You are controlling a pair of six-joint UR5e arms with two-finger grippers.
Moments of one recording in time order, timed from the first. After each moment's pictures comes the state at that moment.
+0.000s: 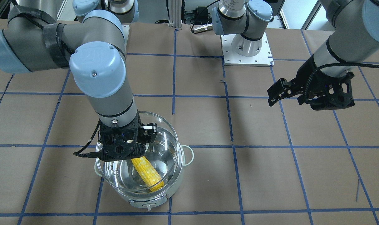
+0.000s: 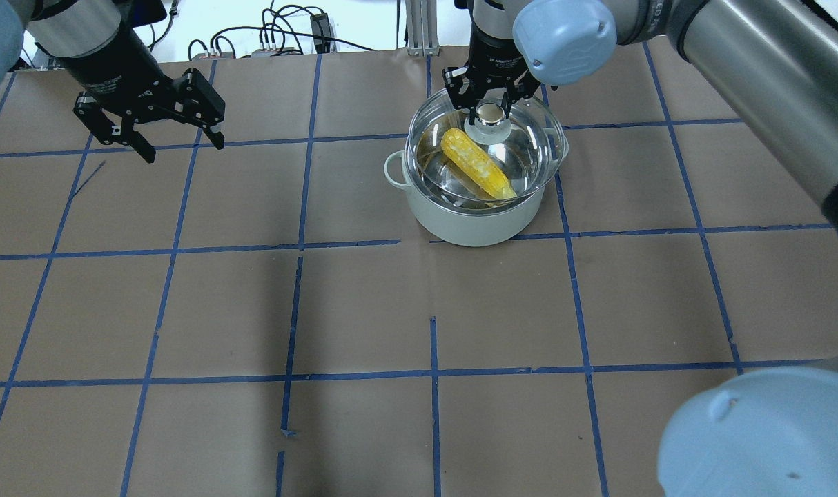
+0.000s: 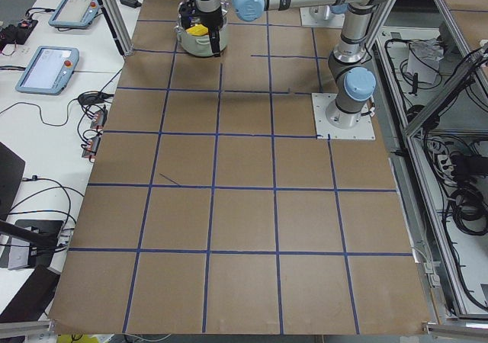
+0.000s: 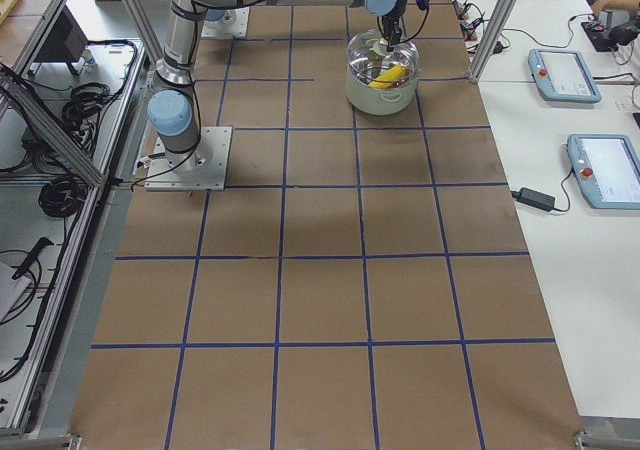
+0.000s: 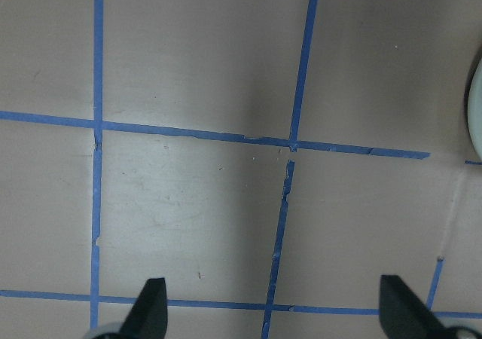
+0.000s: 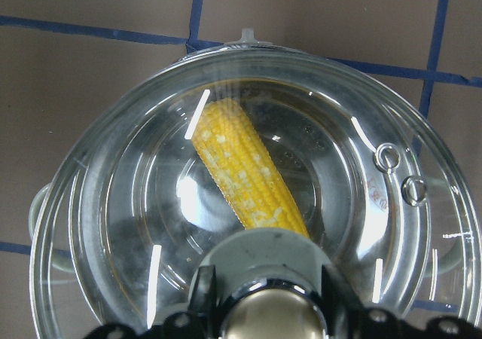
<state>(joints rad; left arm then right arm) -1.45 -1.71 -1.46 -1.63 1.50 0.02 1.78 -1.12 1.29 -1.81 -1.55 0.06</state>
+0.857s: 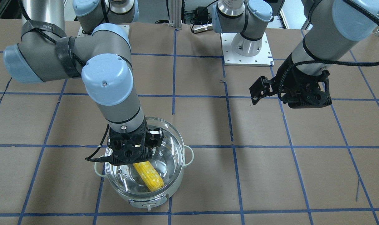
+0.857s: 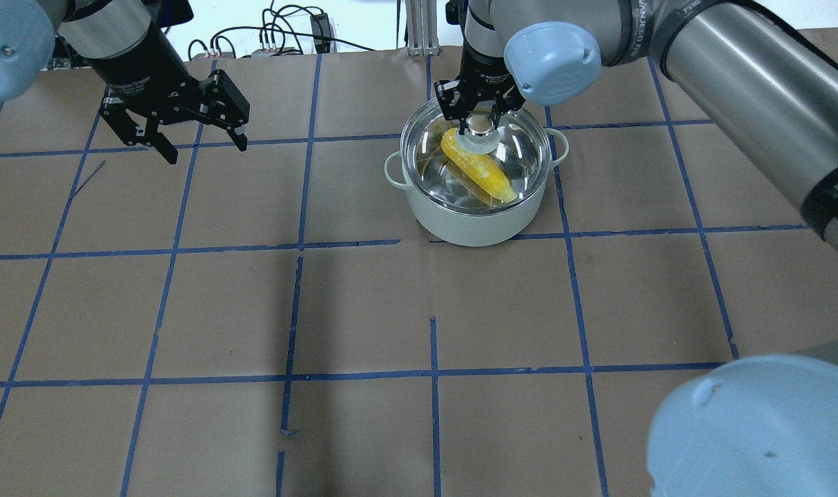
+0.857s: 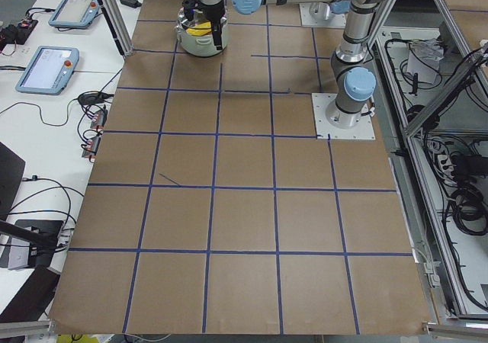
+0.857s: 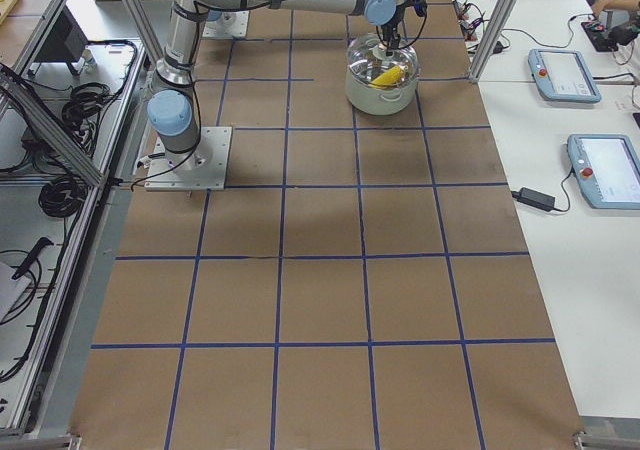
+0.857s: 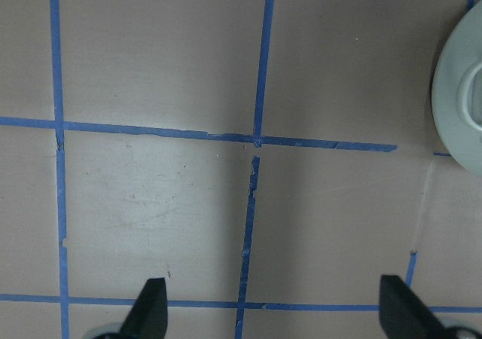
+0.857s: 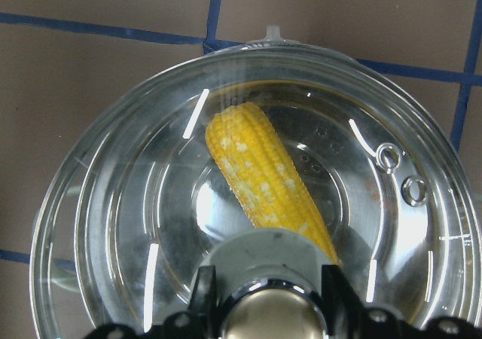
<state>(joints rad) -1.48 -1.71 -1.46 -1.63 1.49 -0.01 1.79 -1.10 1.31 -1.87 -1.52 0.06</state>
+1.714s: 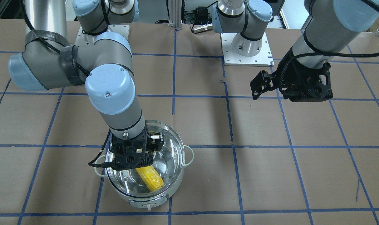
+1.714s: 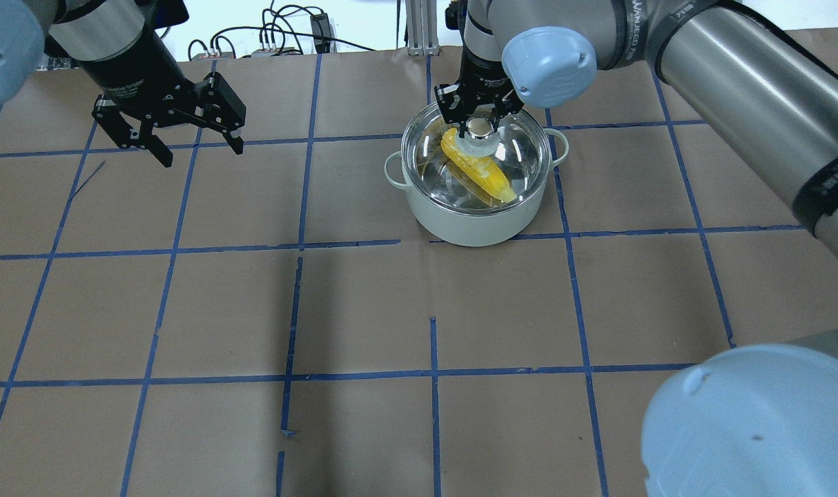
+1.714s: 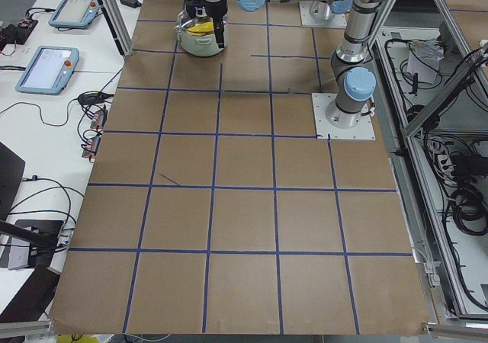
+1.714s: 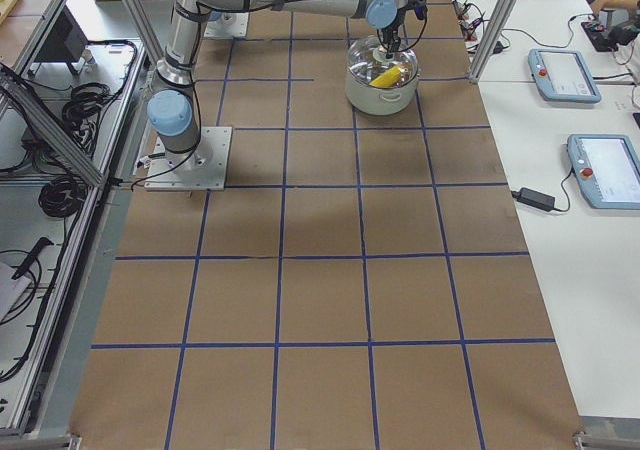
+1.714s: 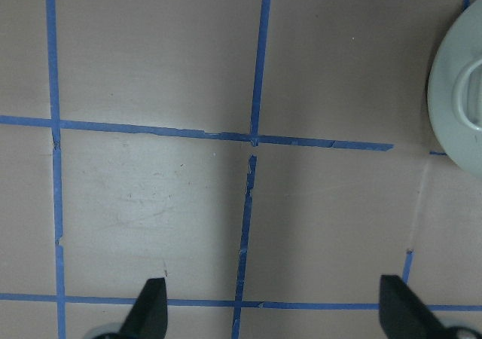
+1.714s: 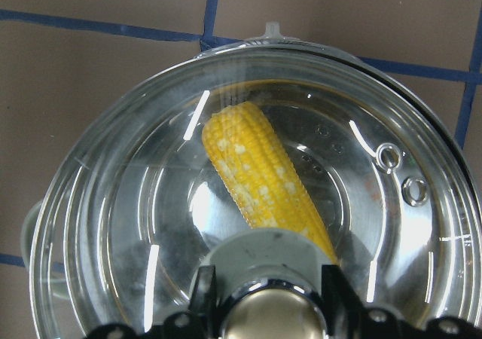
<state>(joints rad) -1.48 -1.68 -1.47 -1.64 1.50 0.00 1.79 -1.09 1.31 -1.87 -1.52 0.06</state>
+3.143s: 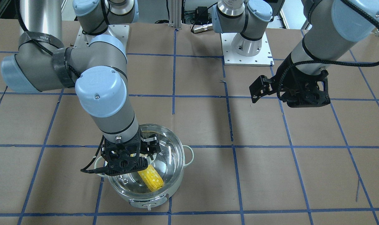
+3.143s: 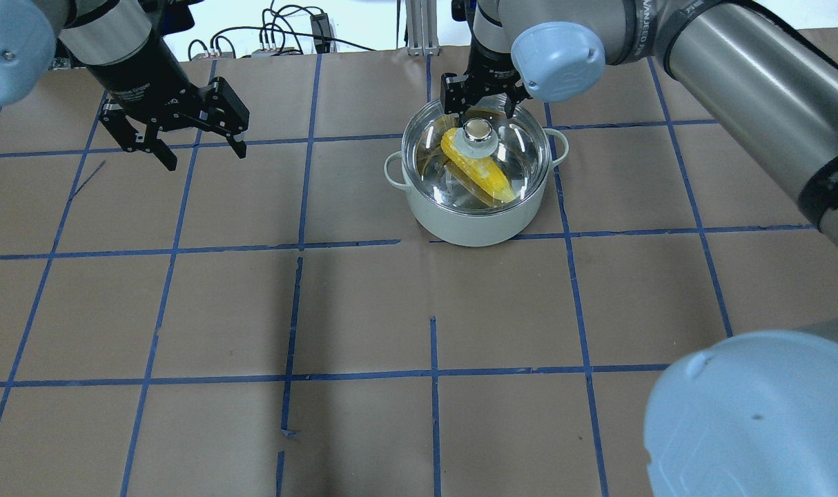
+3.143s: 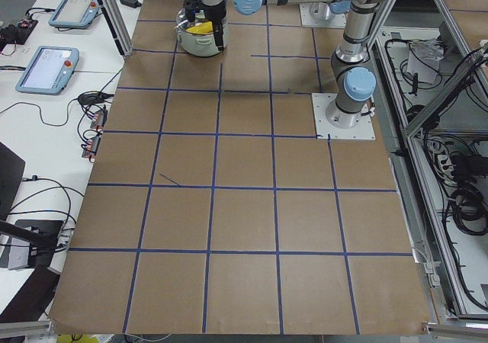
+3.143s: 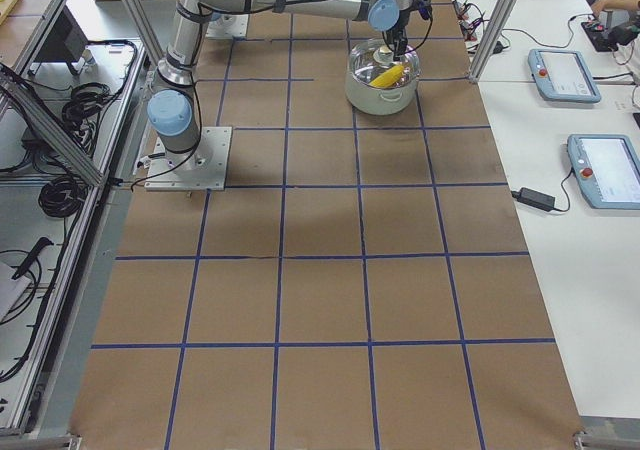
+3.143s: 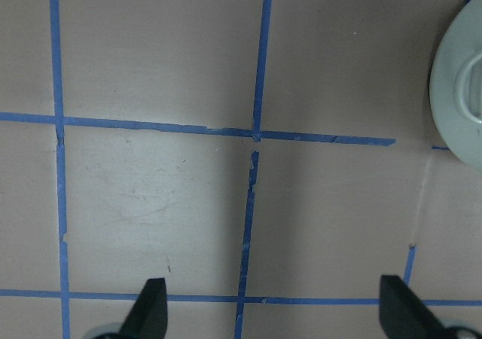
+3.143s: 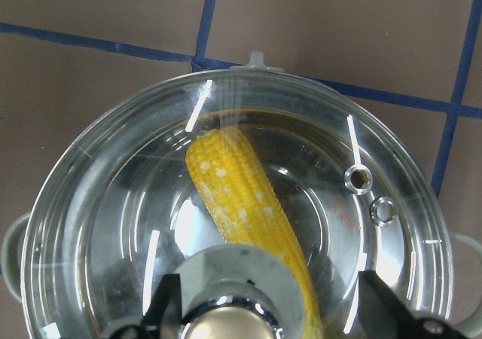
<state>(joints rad) -1.48 -1.70 -1.47 -1.64 1.50 0.00 1.76 -1.08 1.30 -1.90 -1.52 0.00</state>
